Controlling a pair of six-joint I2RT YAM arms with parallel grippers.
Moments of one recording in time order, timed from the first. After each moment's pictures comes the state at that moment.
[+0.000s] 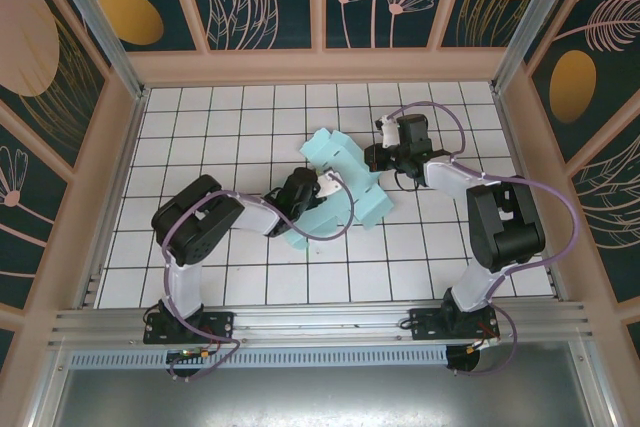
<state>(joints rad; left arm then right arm) -0.76 1.95 0.85 0.58 -0.29 0.62 0.31 1.69 0.99 -0.04 -0.39 0.20</state>
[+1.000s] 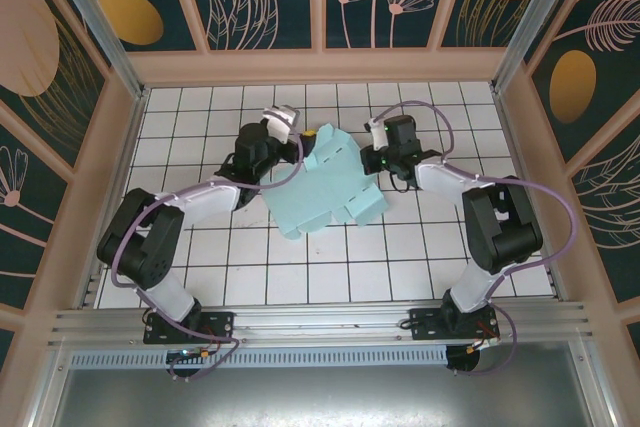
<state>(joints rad) -0.50 1.66 0.91 0.56 0.05 -0.05 0.41 1.69 1.01 -0.07 -0.16 0.05</state>
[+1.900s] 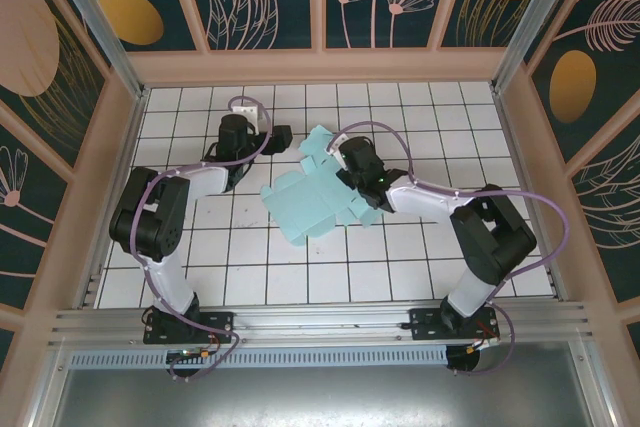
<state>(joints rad) -0.30 1.84 0.99 0.44 0.16 -0.36 0.71 1.66 0.96 0.03 0.43 -0.34</state>
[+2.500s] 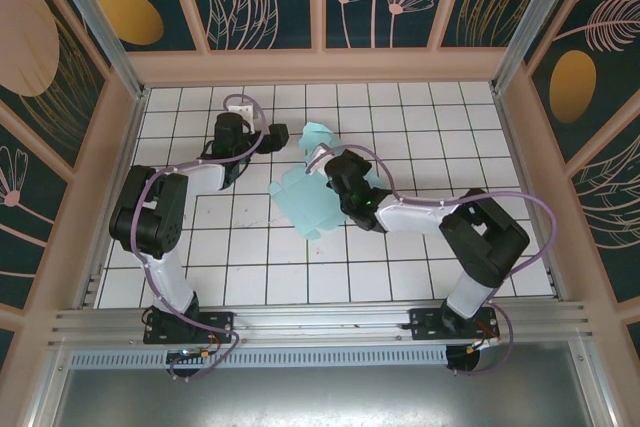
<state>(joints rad) -0.26 1.86 1.00 0.42 0.21 -0.40 0.85 1.68 0.87 0.36 0.71 -0.71</state>
